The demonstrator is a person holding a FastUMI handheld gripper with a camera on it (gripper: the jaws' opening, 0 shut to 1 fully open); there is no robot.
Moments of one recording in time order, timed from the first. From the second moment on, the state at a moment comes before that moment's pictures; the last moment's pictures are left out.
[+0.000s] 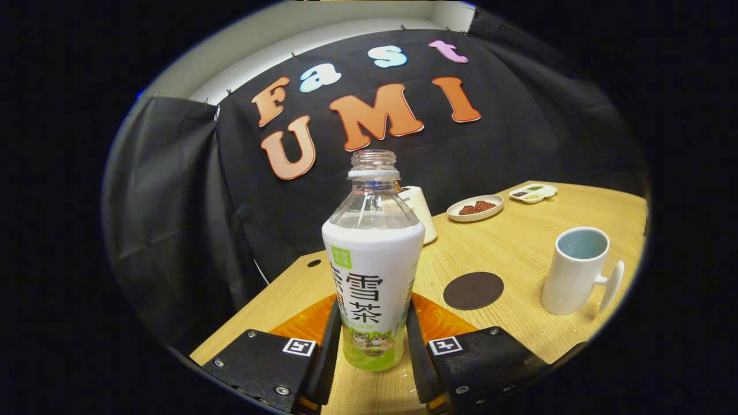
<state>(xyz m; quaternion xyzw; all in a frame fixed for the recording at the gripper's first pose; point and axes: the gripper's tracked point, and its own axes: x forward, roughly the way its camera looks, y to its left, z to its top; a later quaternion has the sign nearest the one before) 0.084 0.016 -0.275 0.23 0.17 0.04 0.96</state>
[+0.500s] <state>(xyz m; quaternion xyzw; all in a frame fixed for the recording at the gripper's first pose) 0.102 -0.003 -0.268 0.45 0.14 0.02 0.88</state>
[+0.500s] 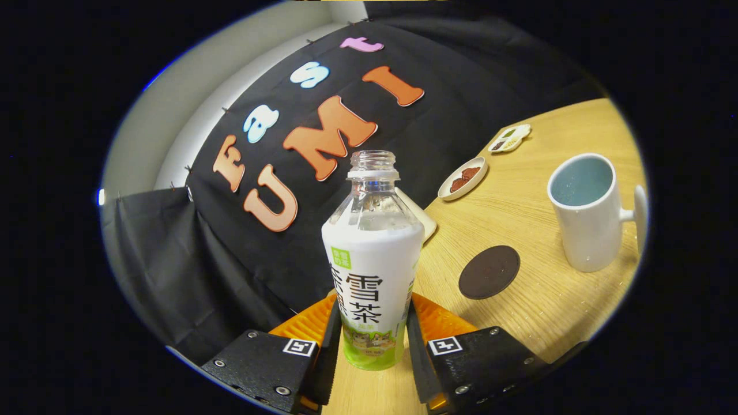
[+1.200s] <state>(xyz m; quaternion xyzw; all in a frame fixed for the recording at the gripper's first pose) 0.106 -0.027 -0.259 0.64 0.10 -0.03 0.76</state>
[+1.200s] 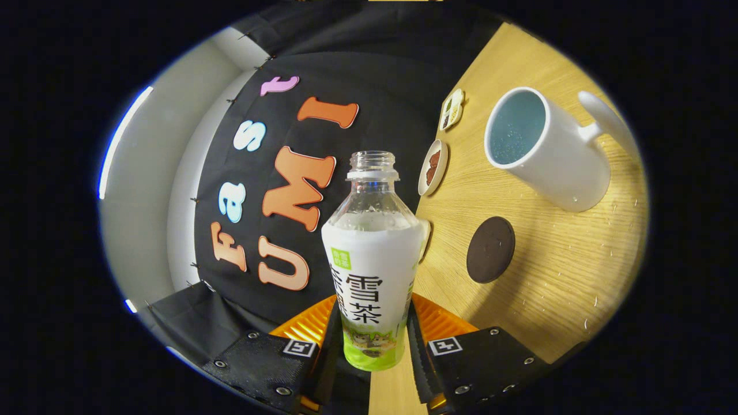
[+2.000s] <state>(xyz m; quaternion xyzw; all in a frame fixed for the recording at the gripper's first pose) 0.113 -0.051 -0.255 0.74 0.07 -0.07 0.66</state>
